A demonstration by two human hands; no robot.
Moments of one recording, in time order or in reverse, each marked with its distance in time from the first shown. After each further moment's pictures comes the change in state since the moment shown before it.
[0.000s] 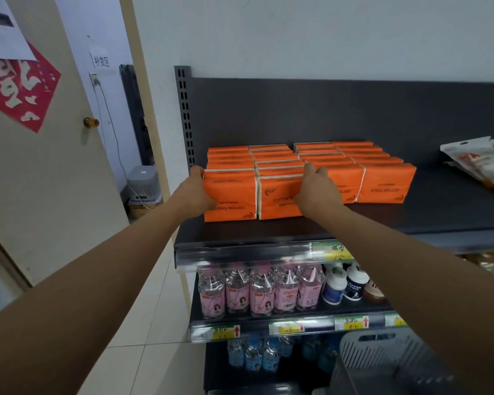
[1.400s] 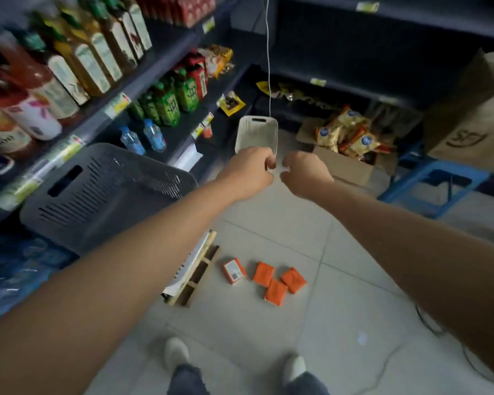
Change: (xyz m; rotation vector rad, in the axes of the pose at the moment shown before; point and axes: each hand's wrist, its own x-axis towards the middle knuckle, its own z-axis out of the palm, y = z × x) left_hand -0.475 0.247 0.475 0.186 -0.976 0.931; right_hand -0.543 0.439 -0.069 -0.004 -0.084 1.051
